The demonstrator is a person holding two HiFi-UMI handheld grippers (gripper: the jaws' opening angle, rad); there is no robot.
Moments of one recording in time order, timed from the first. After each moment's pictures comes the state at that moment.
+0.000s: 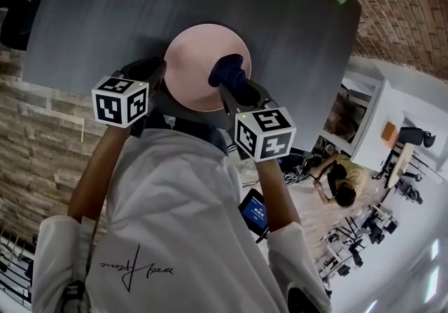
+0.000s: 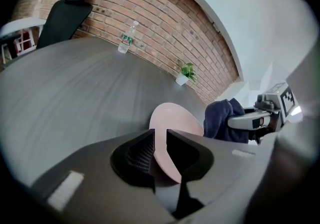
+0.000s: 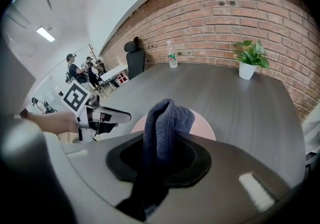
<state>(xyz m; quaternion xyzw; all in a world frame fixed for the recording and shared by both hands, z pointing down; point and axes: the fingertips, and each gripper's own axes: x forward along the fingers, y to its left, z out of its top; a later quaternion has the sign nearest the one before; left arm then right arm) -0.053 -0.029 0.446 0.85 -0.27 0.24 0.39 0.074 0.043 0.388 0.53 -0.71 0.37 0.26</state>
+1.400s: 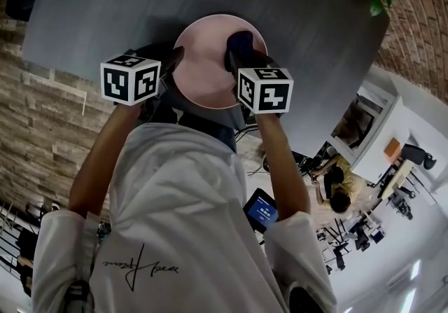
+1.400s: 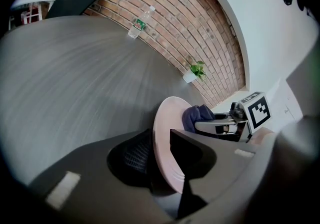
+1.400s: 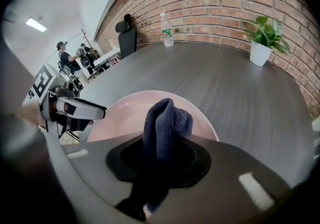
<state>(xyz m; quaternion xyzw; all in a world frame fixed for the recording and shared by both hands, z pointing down) -0.040 -0.037 0.487 0.81 -0.26 0.24 0.47 0.096 -0.012 0.491 0.50 -0.69 0.40 0.34</state>
